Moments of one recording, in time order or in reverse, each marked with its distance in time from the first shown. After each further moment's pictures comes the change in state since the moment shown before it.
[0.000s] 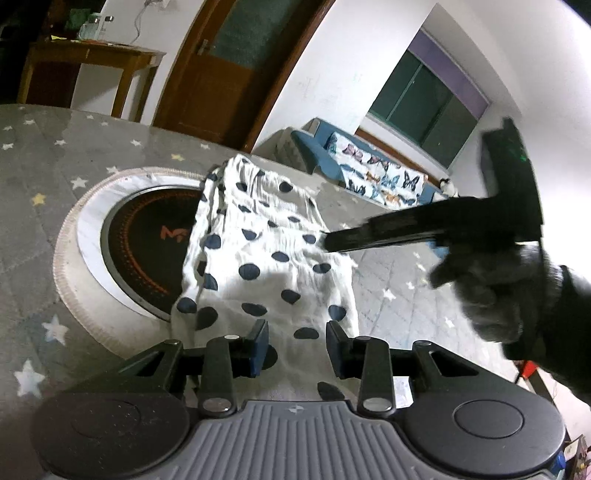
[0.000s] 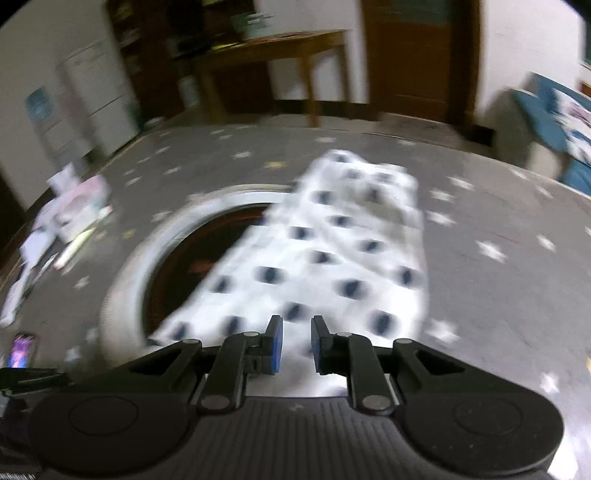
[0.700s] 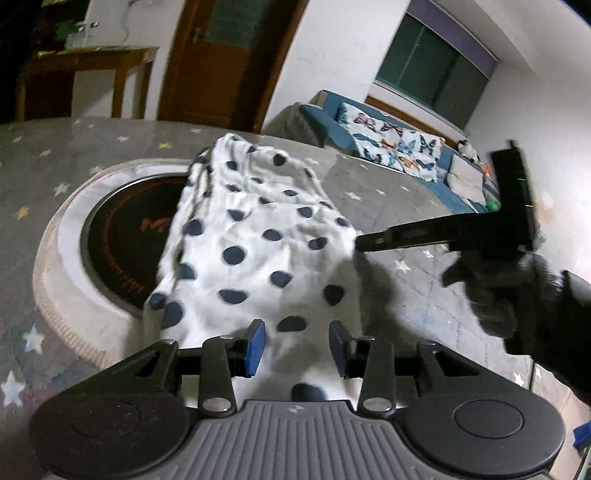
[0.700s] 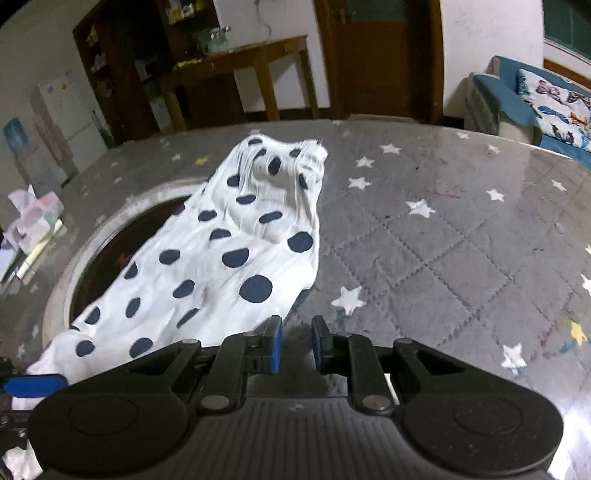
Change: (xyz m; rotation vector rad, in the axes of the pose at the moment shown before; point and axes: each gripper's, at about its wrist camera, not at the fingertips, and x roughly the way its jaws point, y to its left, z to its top) left arm 0.029 -0.042 0.004 0.122 0.064 0.079; right arm 0.022 -0.072 -0.027 0.054 -0.040 -0.010
